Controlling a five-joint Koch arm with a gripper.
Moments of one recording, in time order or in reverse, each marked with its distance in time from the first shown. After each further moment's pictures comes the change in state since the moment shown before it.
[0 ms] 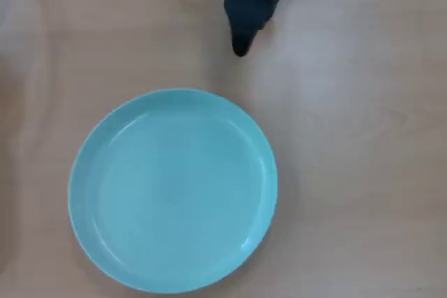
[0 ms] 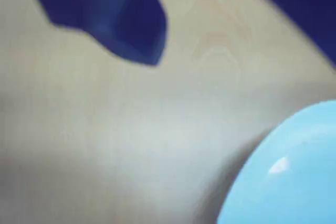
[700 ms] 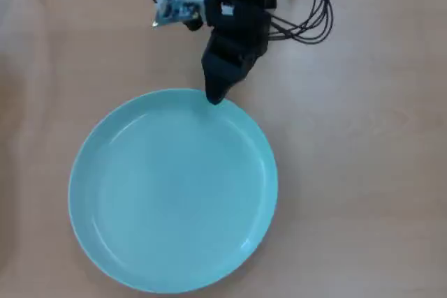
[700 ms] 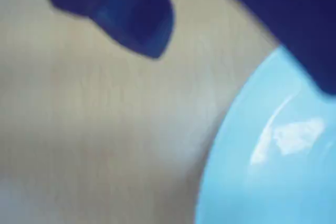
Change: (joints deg) arm 4.9 -19.7 -1.8 -8.4 7.6
